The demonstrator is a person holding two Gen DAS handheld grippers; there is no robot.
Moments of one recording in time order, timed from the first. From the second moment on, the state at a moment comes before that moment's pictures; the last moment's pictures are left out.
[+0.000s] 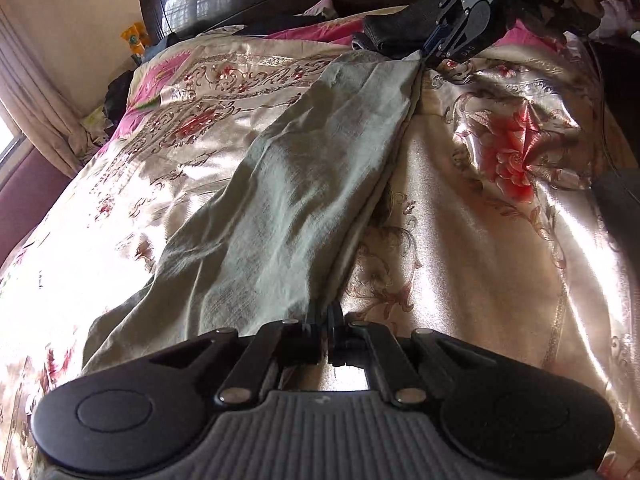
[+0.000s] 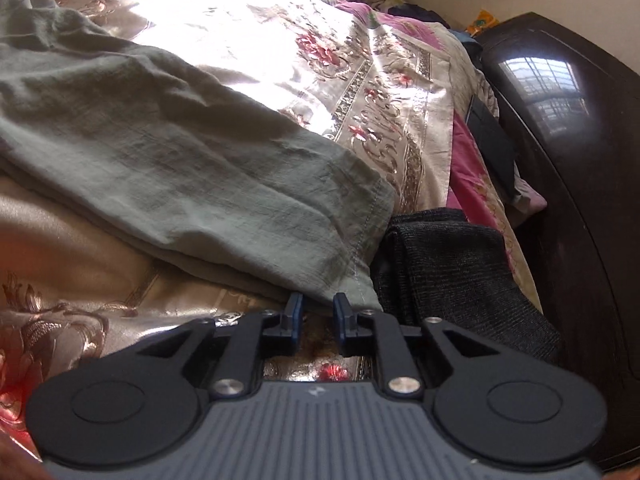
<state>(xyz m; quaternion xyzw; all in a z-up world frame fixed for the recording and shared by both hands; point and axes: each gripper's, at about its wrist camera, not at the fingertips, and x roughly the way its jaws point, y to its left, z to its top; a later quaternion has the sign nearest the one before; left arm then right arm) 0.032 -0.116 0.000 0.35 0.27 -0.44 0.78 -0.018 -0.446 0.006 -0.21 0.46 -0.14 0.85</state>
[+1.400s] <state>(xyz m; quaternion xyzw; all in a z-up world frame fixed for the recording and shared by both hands) 0.051 -0.086 0.000 0.19 0.26 -0.35 0.88 -0.031 -0.505 -0.029 0.41 0.27 -0.25 0.83</state>
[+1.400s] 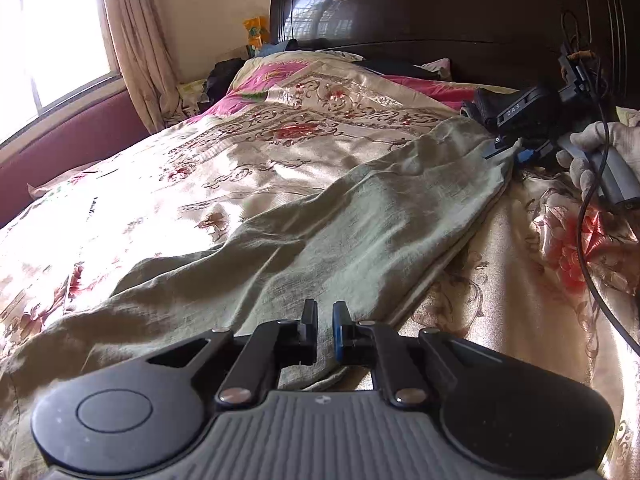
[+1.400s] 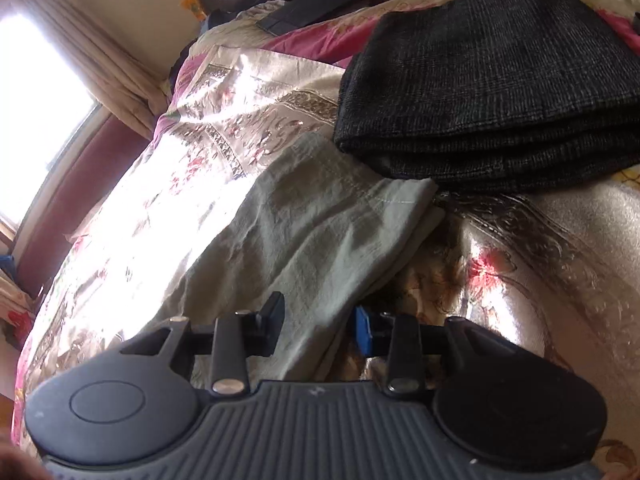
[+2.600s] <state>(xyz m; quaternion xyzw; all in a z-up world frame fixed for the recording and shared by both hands) 0.071 0.010 0.001 0.07 0.29 -0.28 0.91 0.133 -0.221 0.098 0.17 0.26 0.11 0.95</state>
